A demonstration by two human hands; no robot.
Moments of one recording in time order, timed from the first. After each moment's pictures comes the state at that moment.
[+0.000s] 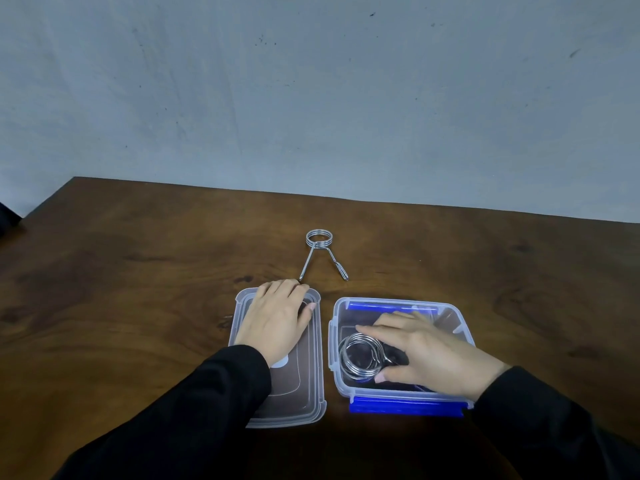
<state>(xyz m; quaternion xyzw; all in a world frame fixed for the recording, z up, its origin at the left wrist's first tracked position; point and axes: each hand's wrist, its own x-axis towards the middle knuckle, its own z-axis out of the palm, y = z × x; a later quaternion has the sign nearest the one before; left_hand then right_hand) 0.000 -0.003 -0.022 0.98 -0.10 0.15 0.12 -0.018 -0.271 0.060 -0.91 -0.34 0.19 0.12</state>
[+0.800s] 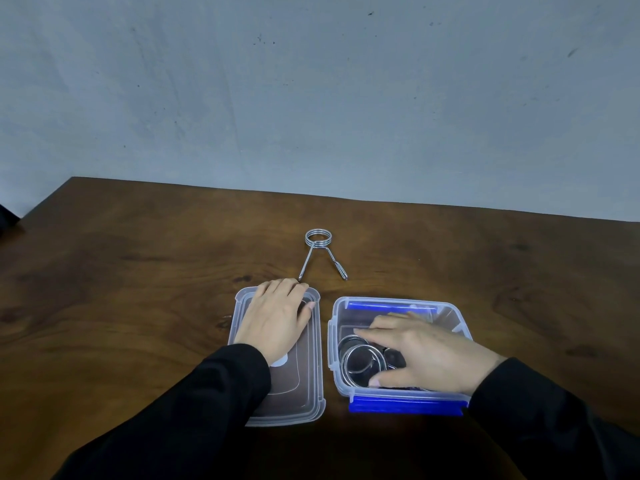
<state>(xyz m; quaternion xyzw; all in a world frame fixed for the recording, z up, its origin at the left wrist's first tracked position) 0.001 -0.002 -0.021 0.98 -0.10 0.15 0.12 -0.015 -0.264 0.071 -0.90 -0.36 0.22 0.09</state>
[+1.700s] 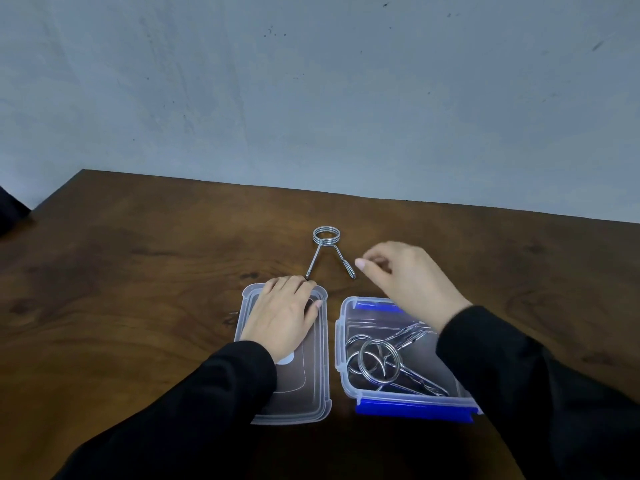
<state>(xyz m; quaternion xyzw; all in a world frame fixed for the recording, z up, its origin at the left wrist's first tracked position) 0.002 -0.001 -0.021 0.98 -0.10 0.13 0.13 0.041 -0.221 0.087 -0.94 -0.18 -0.02 0.27</state>
